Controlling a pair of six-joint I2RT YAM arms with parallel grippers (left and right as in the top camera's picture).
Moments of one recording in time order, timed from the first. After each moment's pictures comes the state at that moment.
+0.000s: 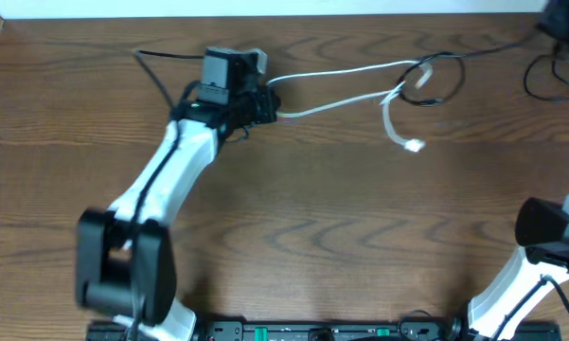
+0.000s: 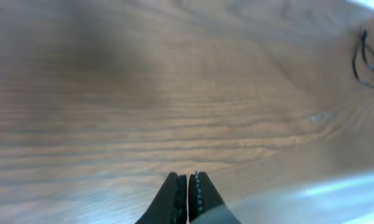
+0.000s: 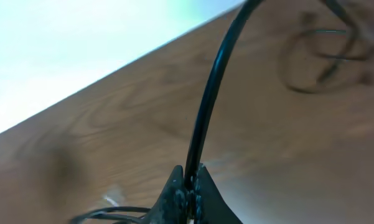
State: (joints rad) left arm -0.23 1.73 1.28 -0.37 0.36 -0.34; right arm -0.27 2.04 2.63 -1.46 -0.17 0.27
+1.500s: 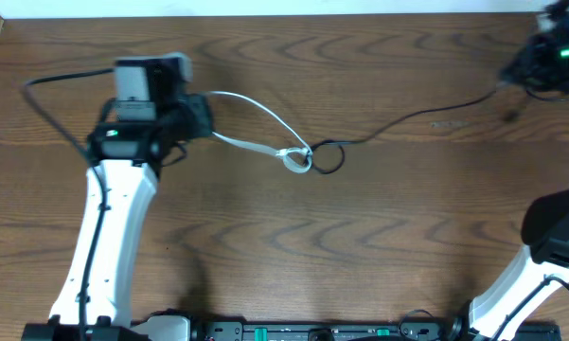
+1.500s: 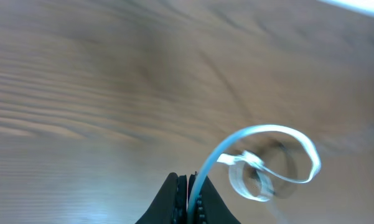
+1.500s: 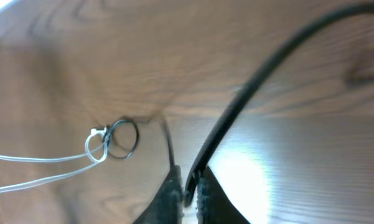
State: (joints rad) left arm -0.06 1.43 1.28 -0.74 0.24 -0.23; right arm -0.28 2.05 2.21 -1.49 -0.51 -0.06
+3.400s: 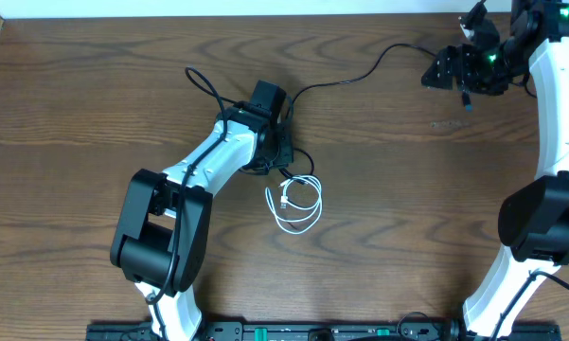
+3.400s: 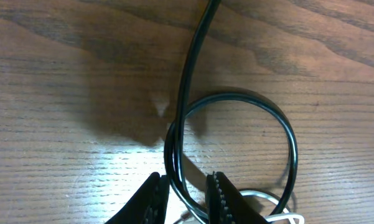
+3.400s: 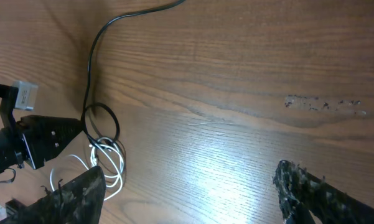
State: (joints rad) left arm -0.38 1.93 1.28 -0.66 0.15 -0.49; right arm -0.11 2.05 2.10 -1.38 -0.47 -0.08
